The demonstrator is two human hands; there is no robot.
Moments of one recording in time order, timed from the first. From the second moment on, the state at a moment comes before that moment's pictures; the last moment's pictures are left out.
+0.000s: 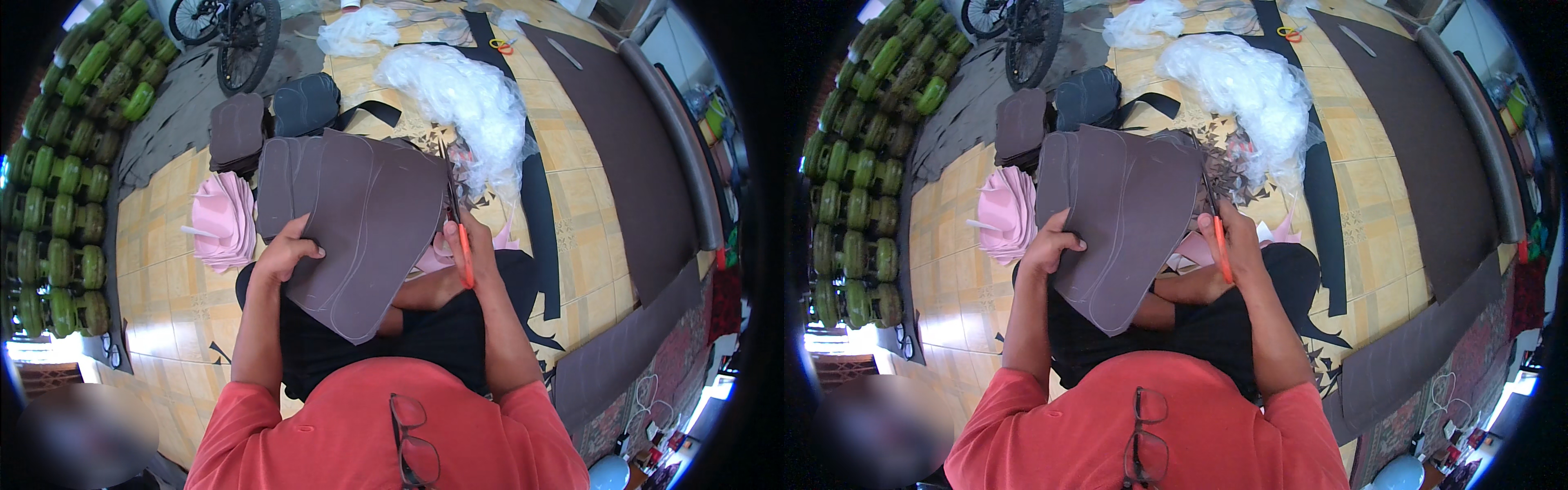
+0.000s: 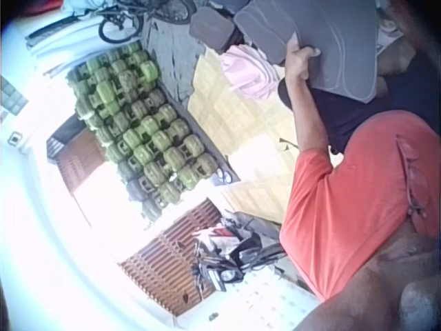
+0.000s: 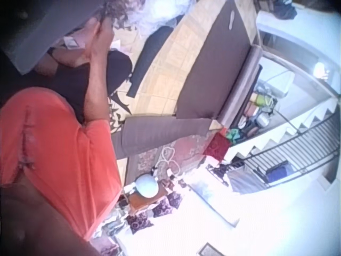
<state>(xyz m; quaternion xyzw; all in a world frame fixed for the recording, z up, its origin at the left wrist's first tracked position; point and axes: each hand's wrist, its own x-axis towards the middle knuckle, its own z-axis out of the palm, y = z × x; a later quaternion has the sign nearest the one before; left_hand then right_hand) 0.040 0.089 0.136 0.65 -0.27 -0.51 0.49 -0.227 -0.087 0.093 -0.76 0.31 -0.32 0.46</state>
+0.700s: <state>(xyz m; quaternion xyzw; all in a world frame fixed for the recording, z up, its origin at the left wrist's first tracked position) -0.032 0.080 0.080 0.62 -0.34 -0.47 0.52 -0.207 -0.053 0.077 -0.42 0.31 -0.35 0.78</state>
